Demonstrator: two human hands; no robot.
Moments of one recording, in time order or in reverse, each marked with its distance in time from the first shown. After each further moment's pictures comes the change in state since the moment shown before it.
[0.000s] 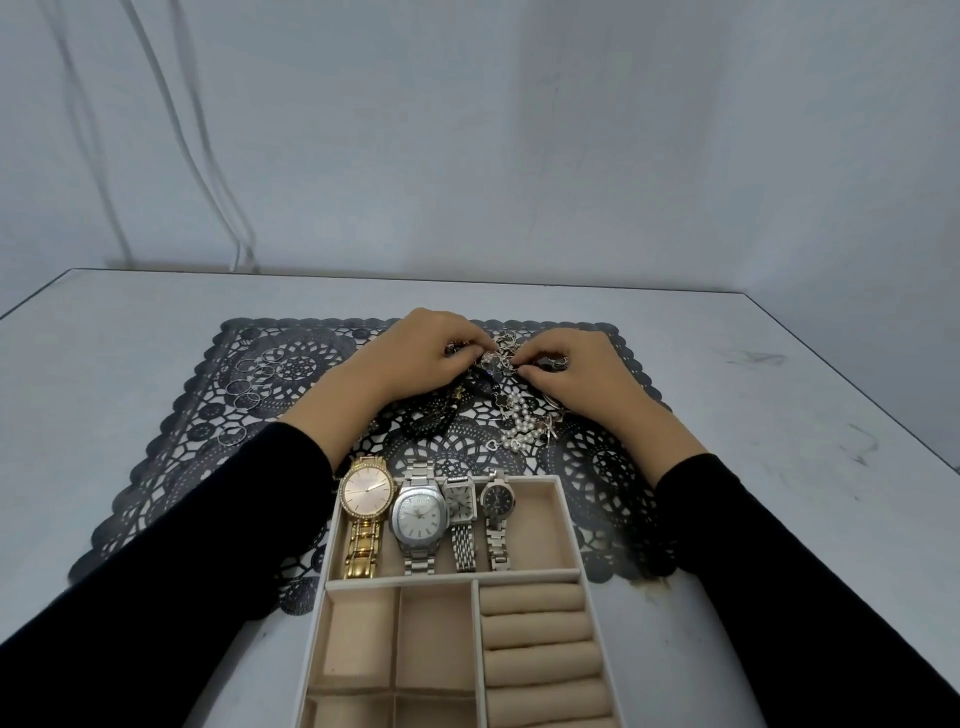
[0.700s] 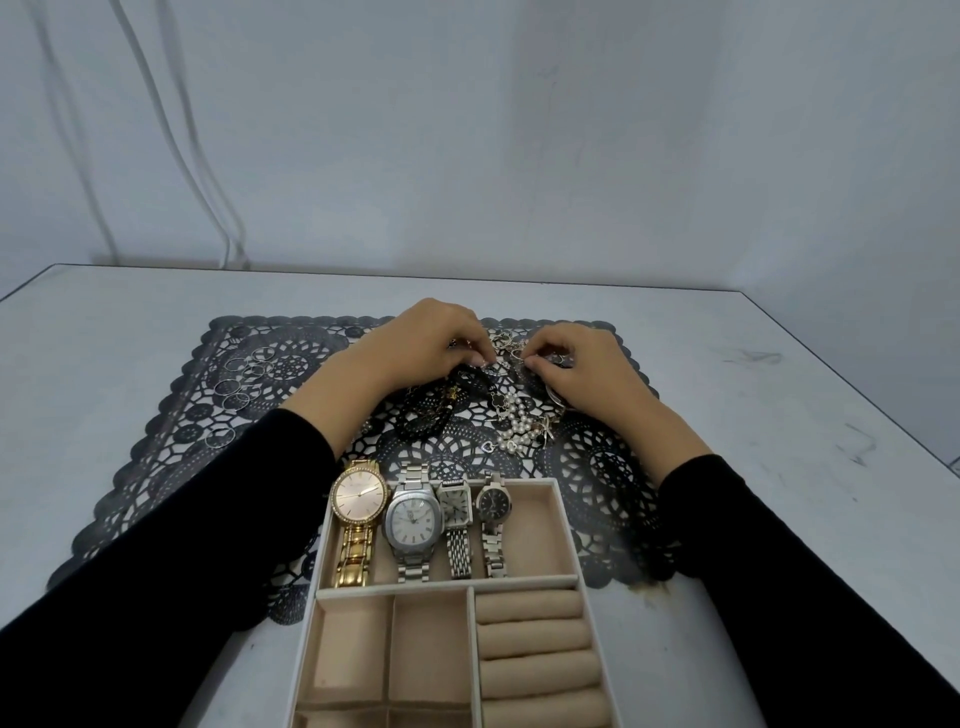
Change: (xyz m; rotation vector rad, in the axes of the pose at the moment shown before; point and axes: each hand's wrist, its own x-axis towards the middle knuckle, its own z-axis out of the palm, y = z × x) left_hand 0.013 0.003 -0.003 -0.022 -0.067 0.022; right_hand -0.001 0.006 -0.005 -0.060 0.026 -0.023
